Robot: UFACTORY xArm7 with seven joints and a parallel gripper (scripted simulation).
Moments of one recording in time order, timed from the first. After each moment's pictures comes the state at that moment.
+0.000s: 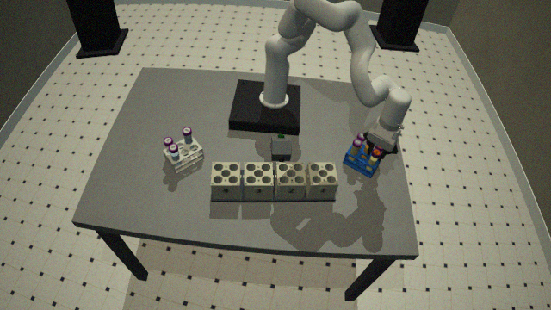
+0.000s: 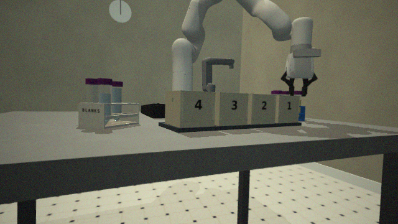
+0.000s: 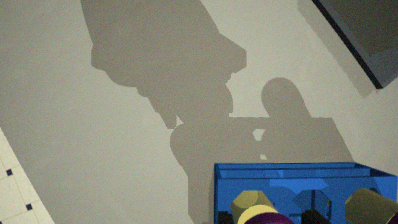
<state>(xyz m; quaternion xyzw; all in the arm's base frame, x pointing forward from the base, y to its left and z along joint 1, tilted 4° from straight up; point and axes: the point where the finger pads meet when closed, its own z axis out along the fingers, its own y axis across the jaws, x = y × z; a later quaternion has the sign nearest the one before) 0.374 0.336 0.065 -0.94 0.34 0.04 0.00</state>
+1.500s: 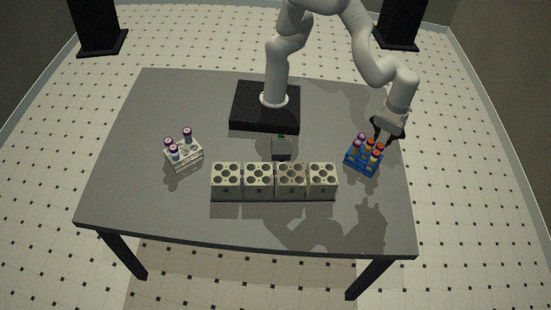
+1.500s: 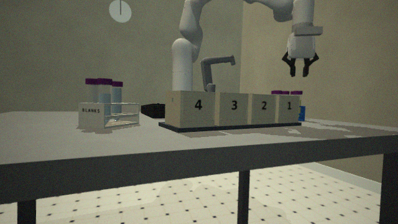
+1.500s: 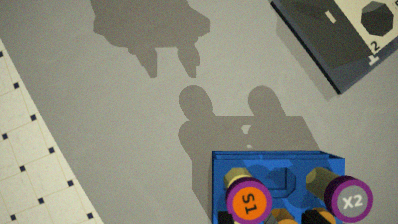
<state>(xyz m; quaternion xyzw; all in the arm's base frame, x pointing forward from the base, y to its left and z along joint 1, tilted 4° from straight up) 0.380 0.334 0.145 -0.94 0.34 0.03 0.00</state>
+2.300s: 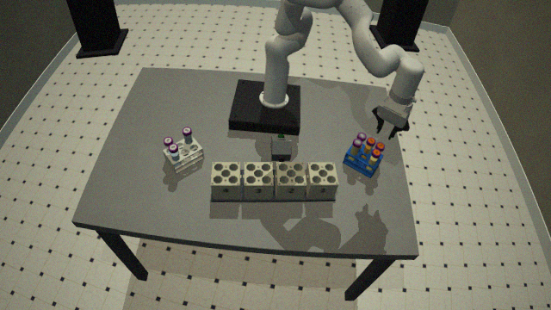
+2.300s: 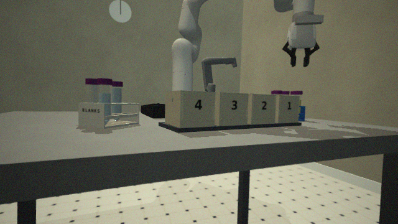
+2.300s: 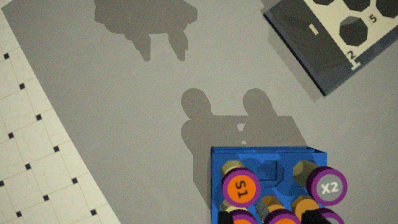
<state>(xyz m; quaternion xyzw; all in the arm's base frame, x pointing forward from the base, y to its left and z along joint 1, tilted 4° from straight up) 0.382 0.332 0.185 -0.94 0.34 0.03 0.00</state>
